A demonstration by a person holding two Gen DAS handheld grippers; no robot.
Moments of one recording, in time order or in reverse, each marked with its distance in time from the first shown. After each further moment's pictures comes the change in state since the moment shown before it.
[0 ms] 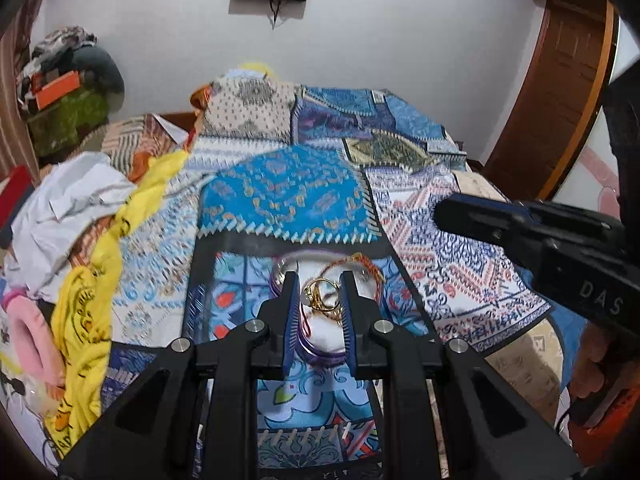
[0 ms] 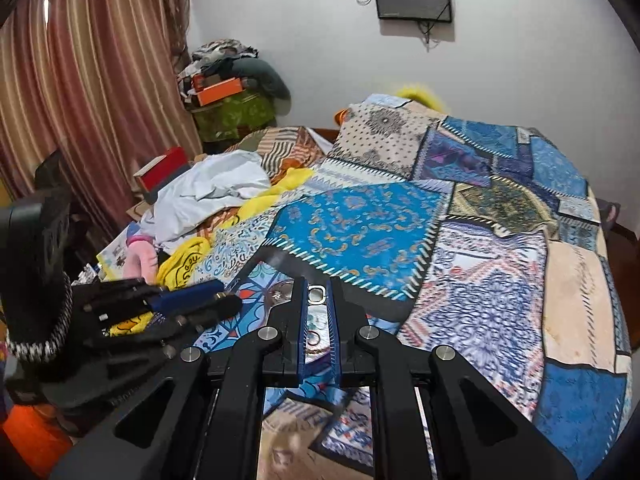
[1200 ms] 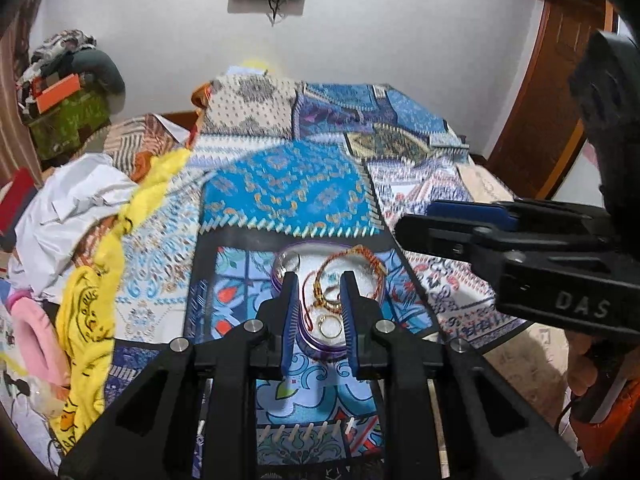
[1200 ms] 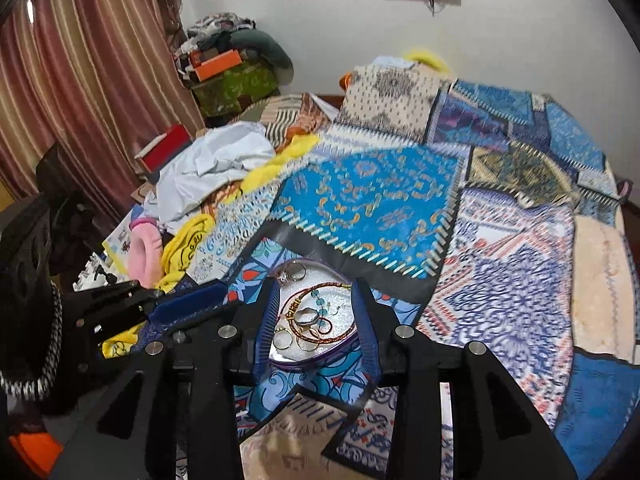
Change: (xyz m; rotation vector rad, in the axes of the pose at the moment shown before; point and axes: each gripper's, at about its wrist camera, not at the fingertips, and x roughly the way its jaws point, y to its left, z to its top) left arm -0.012 -0.005 0.001 0.022 -0.018 0.034; right arm 0.017 -0.003 0.001 0.038 0.107 0.030
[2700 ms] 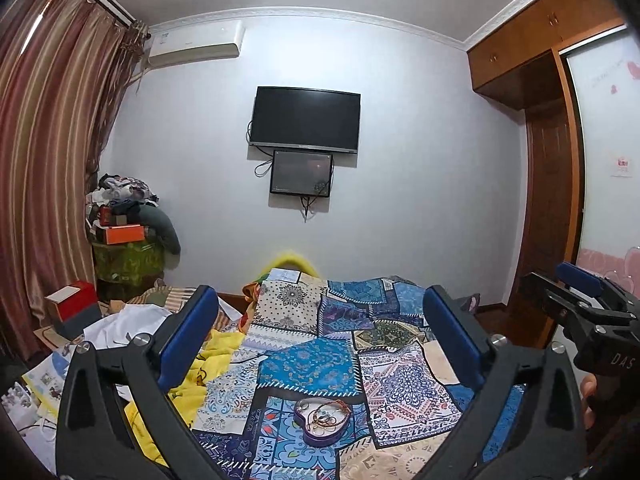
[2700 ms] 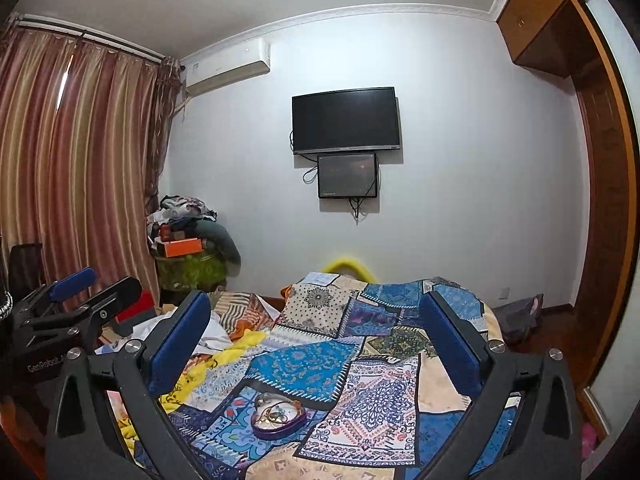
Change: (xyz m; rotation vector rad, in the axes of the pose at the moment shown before) left arm -0.249 -0.063 0.000 0.013 -0.676 0.143; right arm -0.242 0.070 -0.052 -0.034 -0.740 -0.287
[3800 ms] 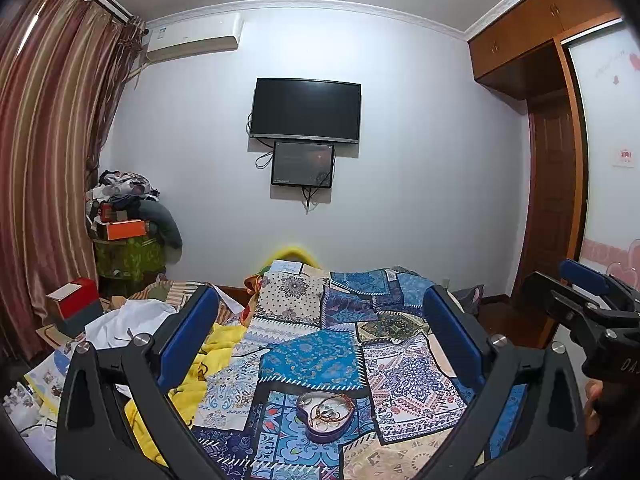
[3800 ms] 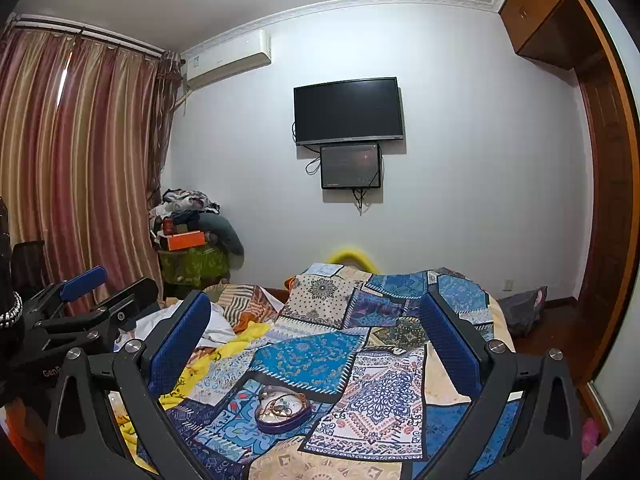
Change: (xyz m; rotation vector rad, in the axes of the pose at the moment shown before) left arm 0.012 0.002 -0.006 0.012 0.031 0.004; right arm -0.004 -0.003 -0.003 0.011 0.029 0.009
